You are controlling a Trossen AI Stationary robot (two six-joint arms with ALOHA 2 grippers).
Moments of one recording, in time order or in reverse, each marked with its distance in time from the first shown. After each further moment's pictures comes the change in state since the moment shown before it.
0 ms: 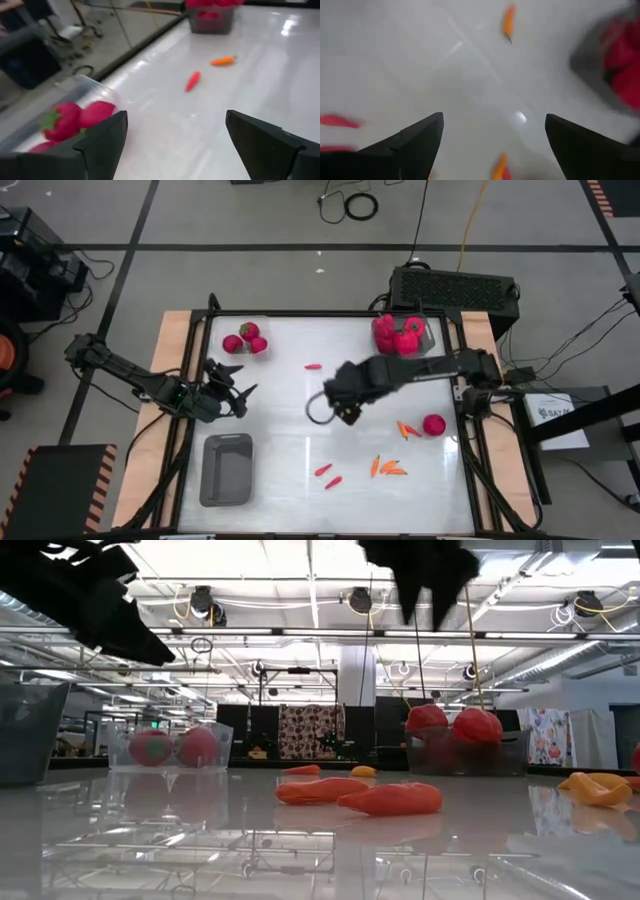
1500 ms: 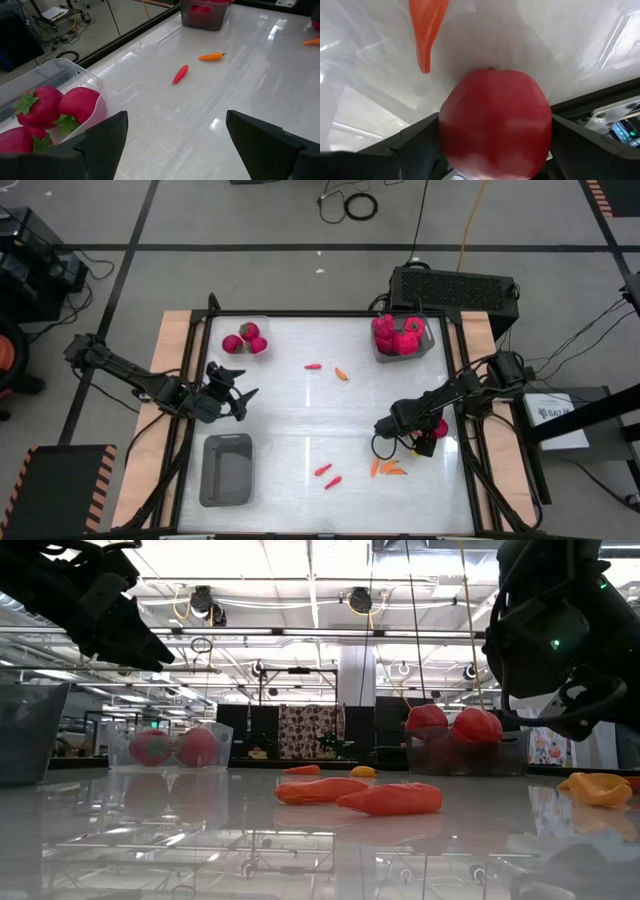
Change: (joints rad) left arm 0.000 0.007 0.000 -0.004 0.058 -0.108; right arm 0.141 -0.144 -1.013 0.232 -0.423 -0.288
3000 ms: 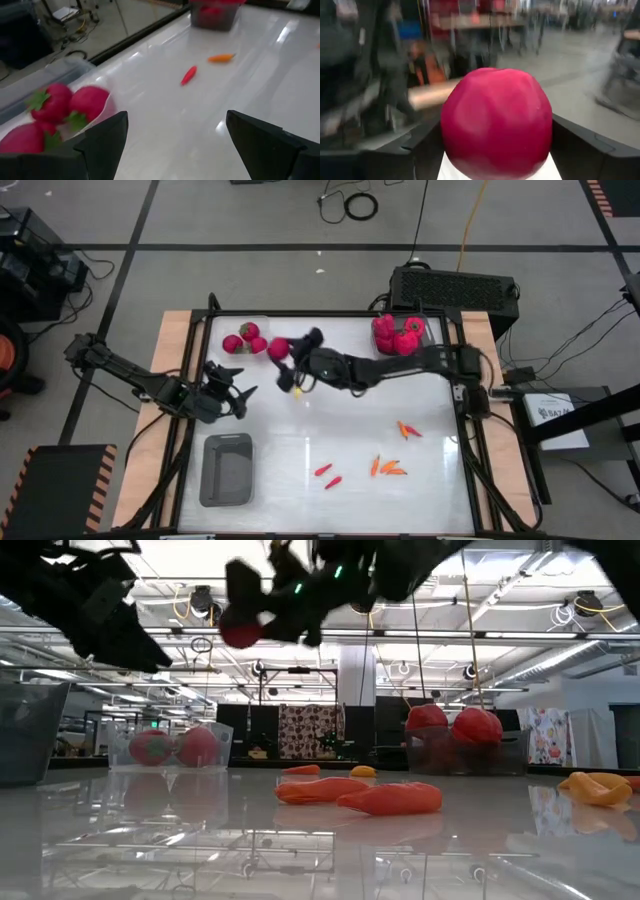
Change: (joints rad) left arm 0.001 -0.002 0.001 -0.050 -0.035 -0.048; right arm -0.341 0.299 0.577 1.798 0.620 -0.512
